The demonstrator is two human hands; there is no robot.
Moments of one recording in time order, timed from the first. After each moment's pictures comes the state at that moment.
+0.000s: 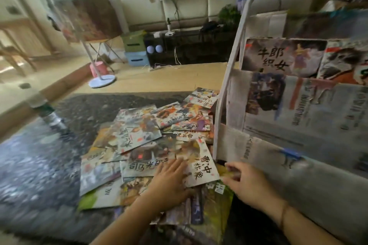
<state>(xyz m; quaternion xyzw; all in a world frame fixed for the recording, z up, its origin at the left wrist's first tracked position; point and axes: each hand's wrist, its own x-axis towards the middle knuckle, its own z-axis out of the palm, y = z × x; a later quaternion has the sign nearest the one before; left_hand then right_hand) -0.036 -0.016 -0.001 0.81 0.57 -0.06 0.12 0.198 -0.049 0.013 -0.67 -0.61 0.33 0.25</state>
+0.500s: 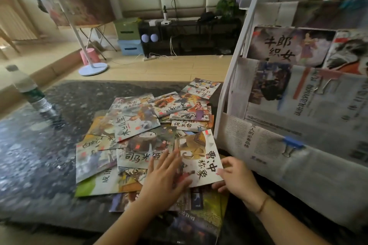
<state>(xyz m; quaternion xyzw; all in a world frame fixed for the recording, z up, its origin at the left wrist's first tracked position) -0.051 -0.046 -0.014 0.80 0.58 0.04 0.10 0.163 -0.059 0.007 -0.67 -0.46 0.48 0.33</state>
